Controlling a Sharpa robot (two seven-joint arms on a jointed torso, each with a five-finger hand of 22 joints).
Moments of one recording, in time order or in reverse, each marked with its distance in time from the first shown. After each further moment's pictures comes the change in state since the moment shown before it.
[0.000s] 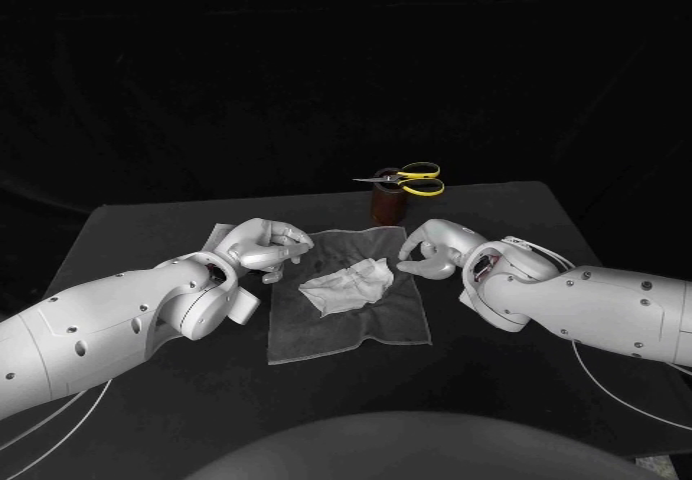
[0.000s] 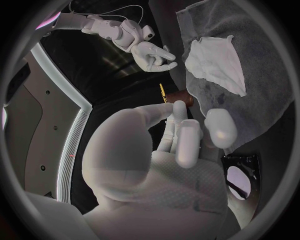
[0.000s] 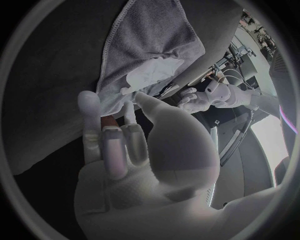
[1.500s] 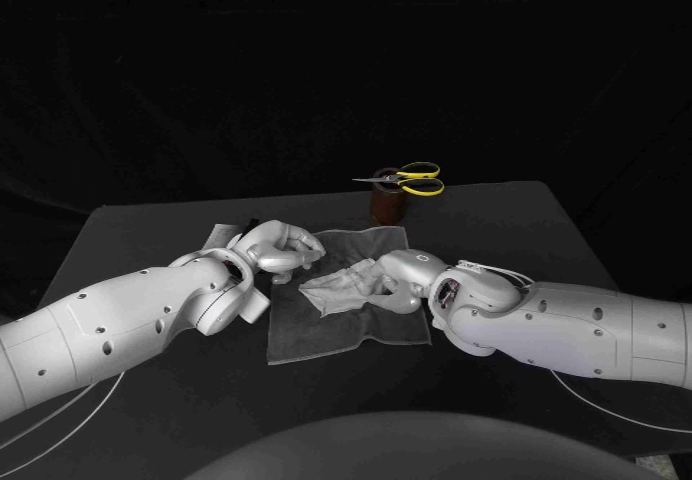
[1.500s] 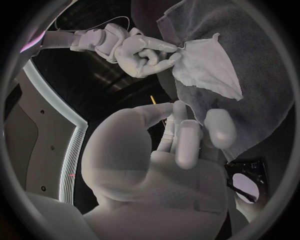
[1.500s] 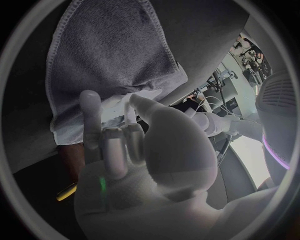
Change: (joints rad) left arm 0.003 0.068 0.004 -0.041 -0.162 -0.001 -0.094; left_hand -0.011 -0.010 0.022 0.000 0.000 0.009 0.002 -0.006 0.008 0.007 0.000 0.000 0.009 0.009 -0.001 0.004 0.000 0.001 -0.004 -0.004 0.009 0.011; right arm -0.056 0.108 -0.024 0.004 -0.226 0.079 0.063; right_hand 0.069 0.030 0.037 -0.047 0.004 -0.007 -0.004 0.031 0.014 0.000 -0.007 -0.015 -0.001 -0.004 -0.004 -0.007 0.000 0.008 -0.012 -0.002 -0.015 -0.011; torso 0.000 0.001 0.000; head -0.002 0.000
